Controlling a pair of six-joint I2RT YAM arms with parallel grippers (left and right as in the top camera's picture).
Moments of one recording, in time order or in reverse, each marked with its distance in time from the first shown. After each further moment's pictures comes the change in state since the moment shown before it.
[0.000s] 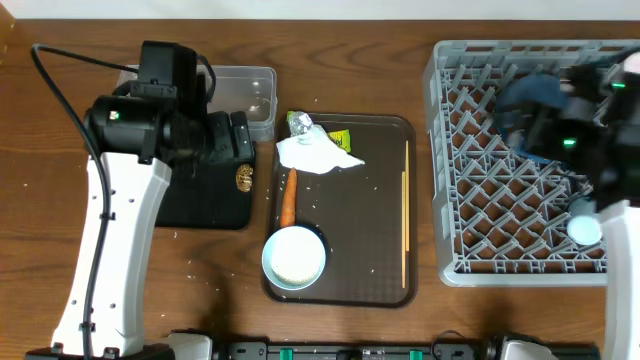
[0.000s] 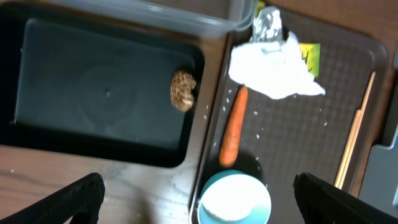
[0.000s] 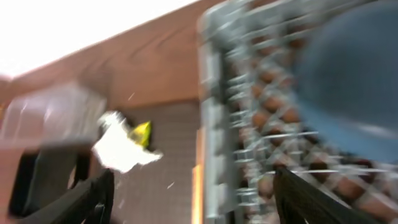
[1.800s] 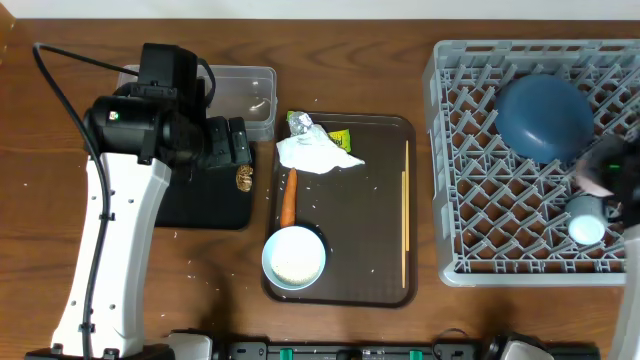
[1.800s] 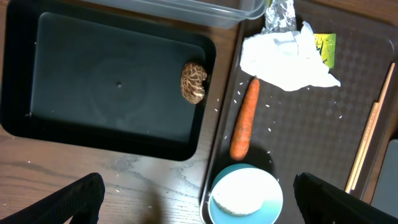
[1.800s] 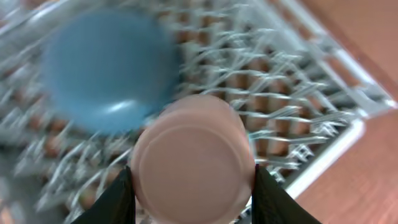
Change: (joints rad) left arm 0.000 -0.002 0.009 -0.057 -0.032 0.016; right arm -0.220 -0.057 0.000 -0.140 0.699 0.057
